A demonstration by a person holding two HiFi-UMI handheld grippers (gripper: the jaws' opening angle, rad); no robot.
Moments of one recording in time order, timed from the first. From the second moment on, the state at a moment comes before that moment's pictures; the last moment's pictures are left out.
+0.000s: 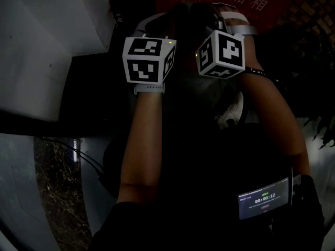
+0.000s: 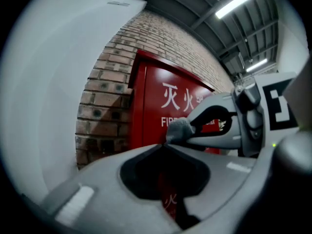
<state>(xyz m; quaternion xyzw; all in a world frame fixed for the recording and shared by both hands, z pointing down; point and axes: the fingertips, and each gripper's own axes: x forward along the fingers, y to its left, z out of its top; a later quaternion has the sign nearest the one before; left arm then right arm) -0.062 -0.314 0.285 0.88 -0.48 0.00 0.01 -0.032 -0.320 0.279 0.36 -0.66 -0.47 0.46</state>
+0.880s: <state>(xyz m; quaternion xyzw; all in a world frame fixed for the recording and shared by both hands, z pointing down) -0.046 -0.325 0.361 0.88 -0.46 0.07 0.07 -0.029 -0.318 0.361 0.32 -0.69 -0.43 0.49</state>
